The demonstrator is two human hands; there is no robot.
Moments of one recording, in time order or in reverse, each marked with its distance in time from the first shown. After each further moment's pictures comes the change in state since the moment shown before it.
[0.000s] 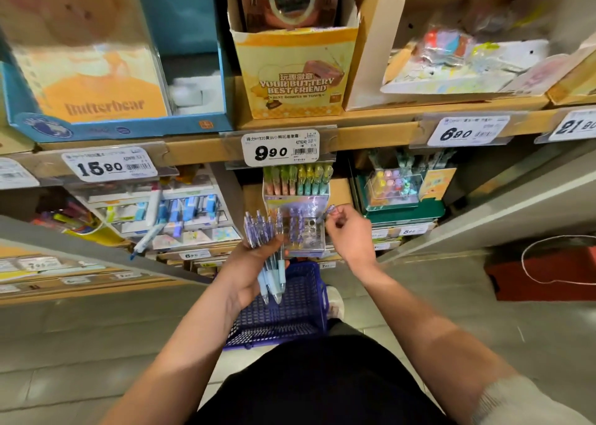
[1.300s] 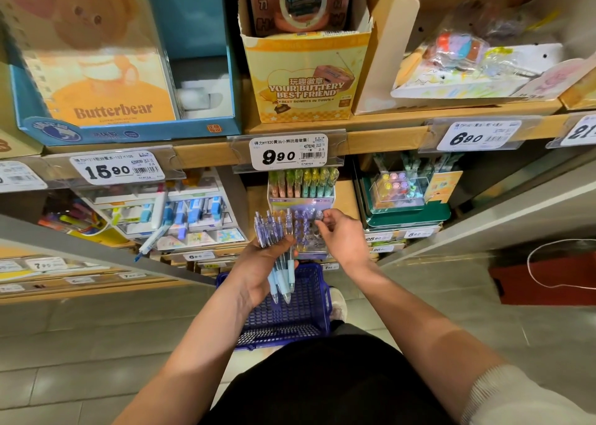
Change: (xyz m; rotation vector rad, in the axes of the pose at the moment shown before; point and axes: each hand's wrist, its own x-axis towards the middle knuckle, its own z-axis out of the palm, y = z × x) left_hand 0.001 0.005 0.012 -0.007 0.015 -0.016; right_hand 0.012 0.006 0.028 -0.171 -0.083 -0.055
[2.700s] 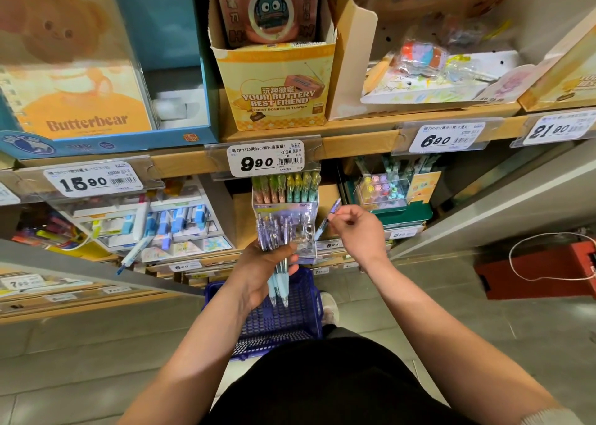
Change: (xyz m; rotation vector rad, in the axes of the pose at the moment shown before) left_hand 0.011 -0.007 0.020 0.052 -0.024 0.012; right_hand -0.017 -0.014 -0.074 0.426 0.068 0.238
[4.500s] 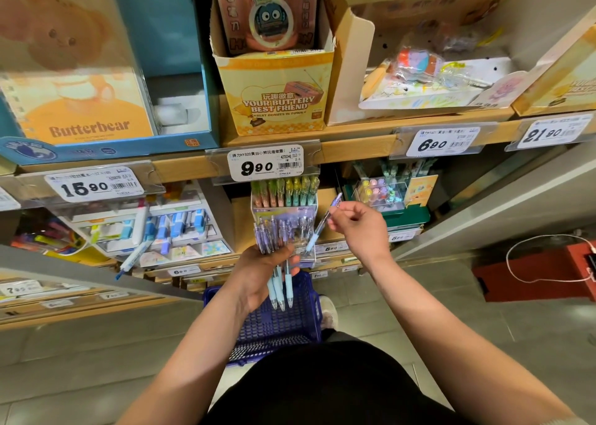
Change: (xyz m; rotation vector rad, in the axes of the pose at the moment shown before) left_hand -0.005 0.005 0.000 -0.019 -0.031 -0.025; right_hand -0.004 -0.021 -0.009 0.253 -0.028 0.032
